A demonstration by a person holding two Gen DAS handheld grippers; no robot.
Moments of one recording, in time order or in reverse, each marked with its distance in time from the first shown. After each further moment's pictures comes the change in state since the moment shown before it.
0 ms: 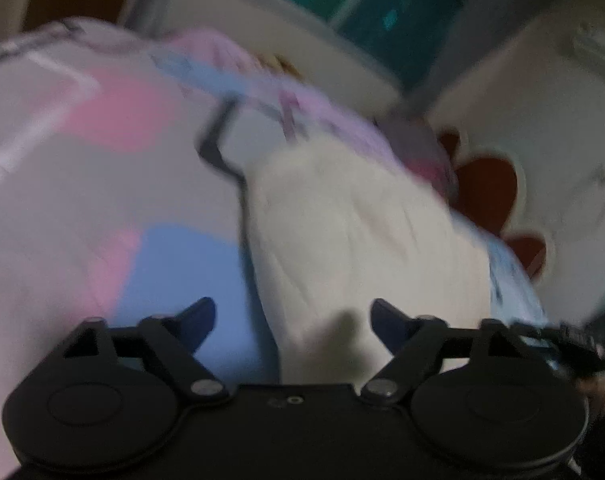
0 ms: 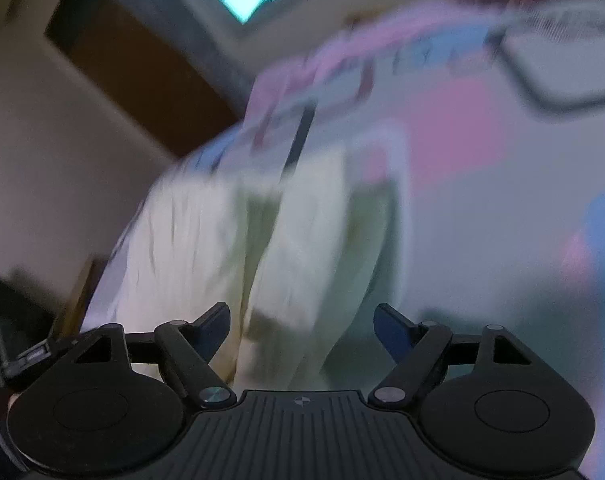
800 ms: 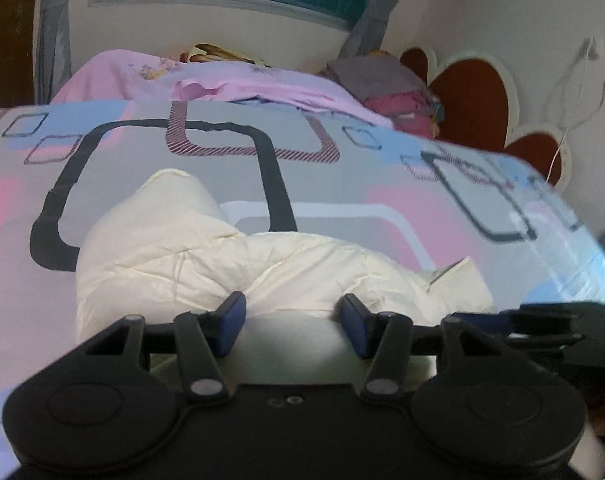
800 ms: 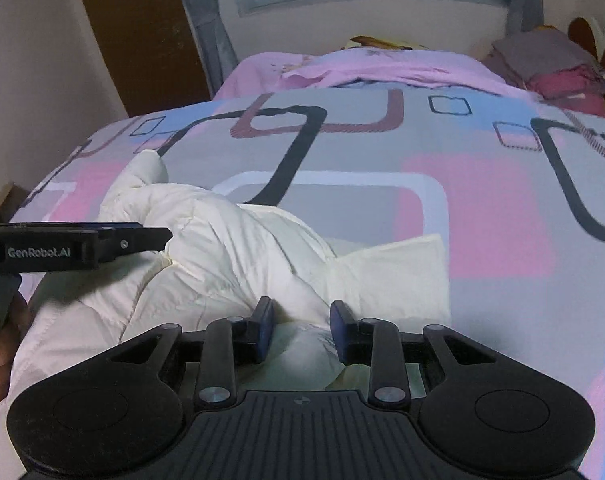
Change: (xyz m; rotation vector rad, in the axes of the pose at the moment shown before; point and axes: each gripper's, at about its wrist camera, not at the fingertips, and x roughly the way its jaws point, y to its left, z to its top) left arm 0.153 -0.112 0.020 0.392 0.145 0.052; right arm 0.098 0.039 -0.023 -0.283 0.049 -0.258
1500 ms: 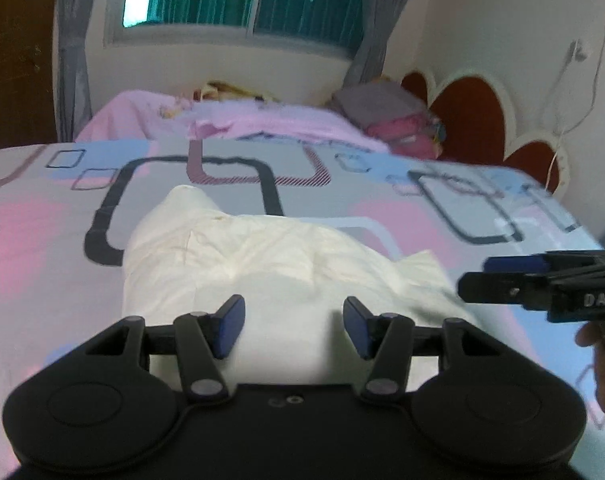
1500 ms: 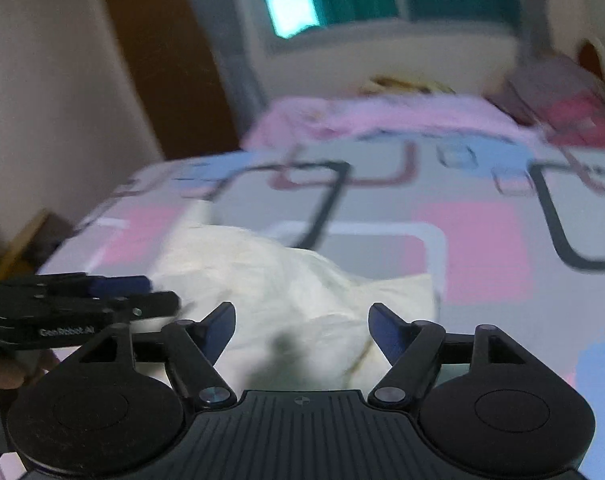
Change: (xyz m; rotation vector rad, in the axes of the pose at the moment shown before) left arm -0.106 -0.034 -0.037 0.012 -0.117 0.053; right arm -0.109 0.025 0.005 -0.077 -0.123 0.113
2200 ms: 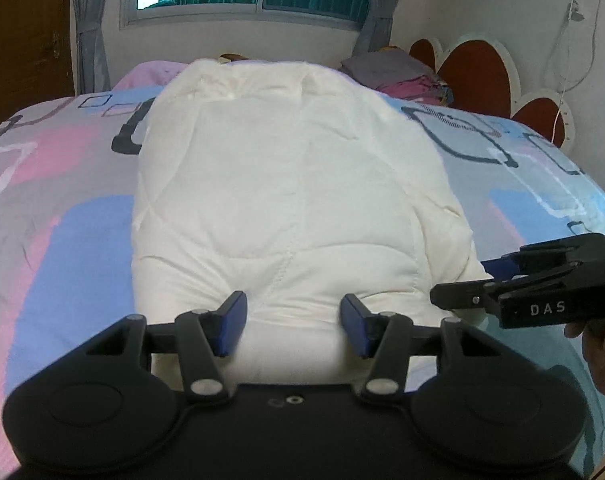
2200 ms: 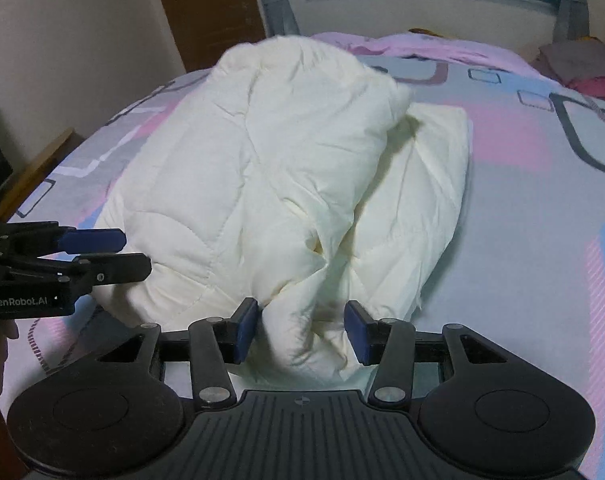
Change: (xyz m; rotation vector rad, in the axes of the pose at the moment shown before) left arm -0.034 -0.030 -0.108 0.028 0.084 0.080; right arm 0.009 0.008 -0.131 -0.047 0.165 0.014
